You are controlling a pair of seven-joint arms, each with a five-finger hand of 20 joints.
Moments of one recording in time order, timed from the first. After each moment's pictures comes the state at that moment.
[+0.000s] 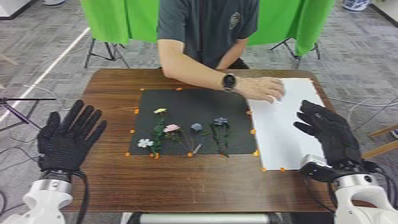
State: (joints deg) left arm 128.7 -56.4 -98.5 -123.5 4.1 7.2 17.9; right arm -124.2 -68.5 100.8 -123.3 -65.6 6.8 -2.3
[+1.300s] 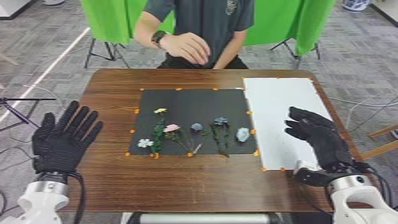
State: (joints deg) left arm 130.2 -56.5 -99.8 -124.5 3.9 8.3 18.5; right arm -124.7 -69.5 100.3 -124.5 -70.0 2.7 2.2
